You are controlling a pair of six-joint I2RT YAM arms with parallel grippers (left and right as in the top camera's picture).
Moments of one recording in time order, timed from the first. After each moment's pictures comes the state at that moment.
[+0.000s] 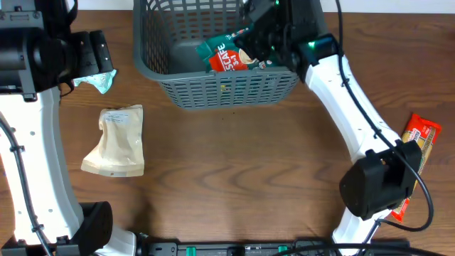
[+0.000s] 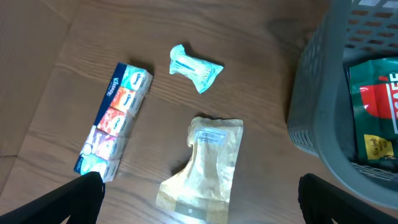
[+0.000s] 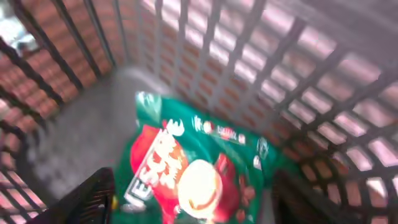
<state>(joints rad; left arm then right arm) 0.03 1.71 2.37 -1.65 -0.22 -0.16 0.34 1.93 1.84 -0.55 -0.24 -0.29</state>
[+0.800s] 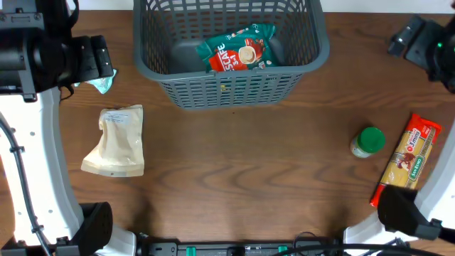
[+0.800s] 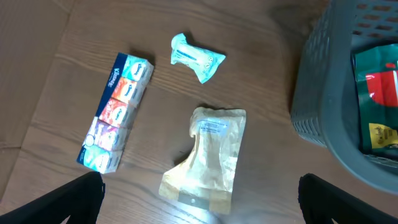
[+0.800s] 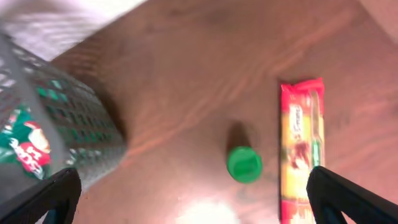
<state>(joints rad) 0.03 1.70 2.36 -1.69 -0.22 -0.16 -0.20 1.76 2.46 -1.69 0.10 0.37</state>
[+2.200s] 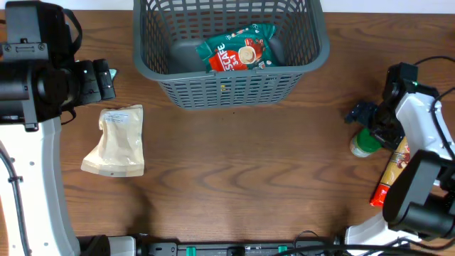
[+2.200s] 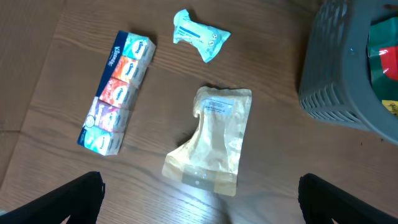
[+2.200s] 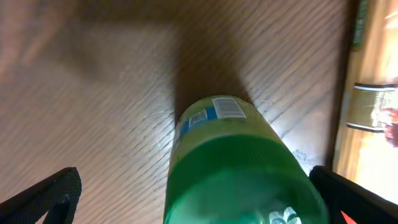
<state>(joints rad) 0.03 1.53 2.08 -1.61 -0.22 -0.16 -0.29 1.79 1.25 -0.98 0.06 0.44</state>
